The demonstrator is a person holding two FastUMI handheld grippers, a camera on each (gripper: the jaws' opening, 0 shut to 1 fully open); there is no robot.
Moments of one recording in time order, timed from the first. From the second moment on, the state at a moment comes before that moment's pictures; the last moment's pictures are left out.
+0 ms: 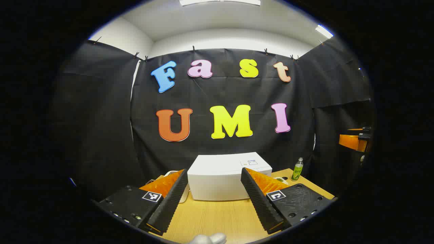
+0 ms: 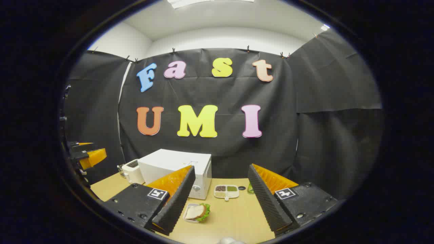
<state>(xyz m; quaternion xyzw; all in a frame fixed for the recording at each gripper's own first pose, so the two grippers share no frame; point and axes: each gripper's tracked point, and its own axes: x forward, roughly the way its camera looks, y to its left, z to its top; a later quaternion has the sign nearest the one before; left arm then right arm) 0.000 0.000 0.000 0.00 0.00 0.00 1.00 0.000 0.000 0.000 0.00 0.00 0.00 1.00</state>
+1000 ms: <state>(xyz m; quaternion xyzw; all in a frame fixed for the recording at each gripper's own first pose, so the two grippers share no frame) 0.082 -0.055 -0.062 0.00 0.01 -0.03 1.00 0.003 -0.029 -0.003 -0.01 0.02 -0.01 1.00</state>
